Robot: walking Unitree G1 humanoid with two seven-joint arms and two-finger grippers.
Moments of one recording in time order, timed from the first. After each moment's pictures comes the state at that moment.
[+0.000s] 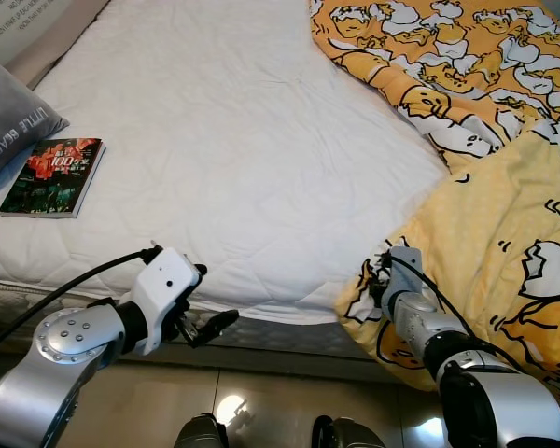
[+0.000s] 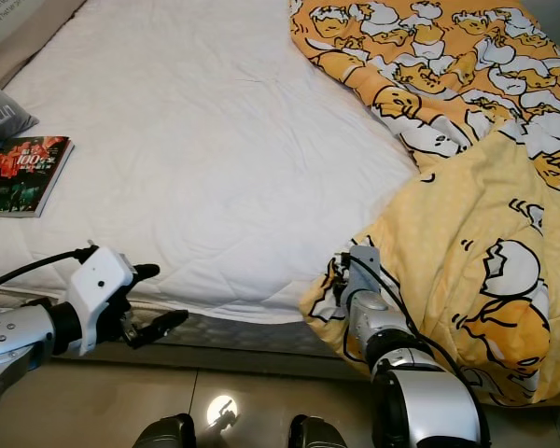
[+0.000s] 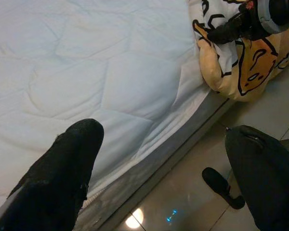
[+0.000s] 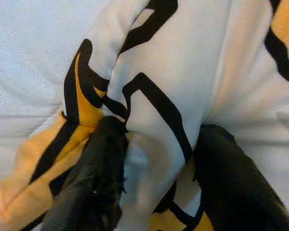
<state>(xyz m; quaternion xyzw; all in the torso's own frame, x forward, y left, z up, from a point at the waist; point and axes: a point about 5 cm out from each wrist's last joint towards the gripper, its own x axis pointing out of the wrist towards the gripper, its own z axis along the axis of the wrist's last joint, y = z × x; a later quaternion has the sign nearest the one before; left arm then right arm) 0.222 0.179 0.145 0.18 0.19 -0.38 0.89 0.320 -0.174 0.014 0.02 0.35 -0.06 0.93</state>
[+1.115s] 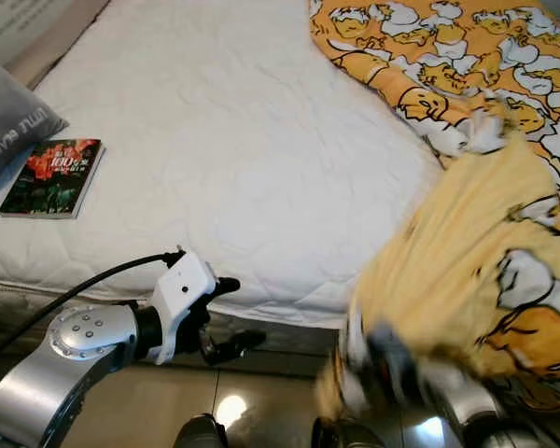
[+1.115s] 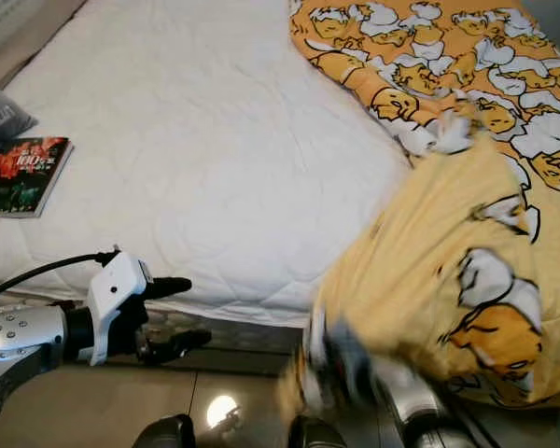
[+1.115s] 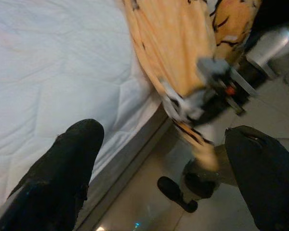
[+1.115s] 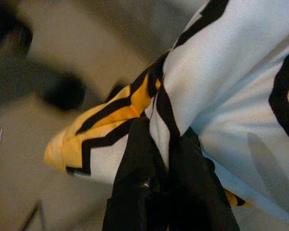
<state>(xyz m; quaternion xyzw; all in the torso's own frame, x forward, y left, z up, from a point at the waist) 0.213 0.157 0.151 0.13 0.19 -0.49 0.84 0.214 -0.182 -0.046 -0.07 0.43 0.39 0.81</state>
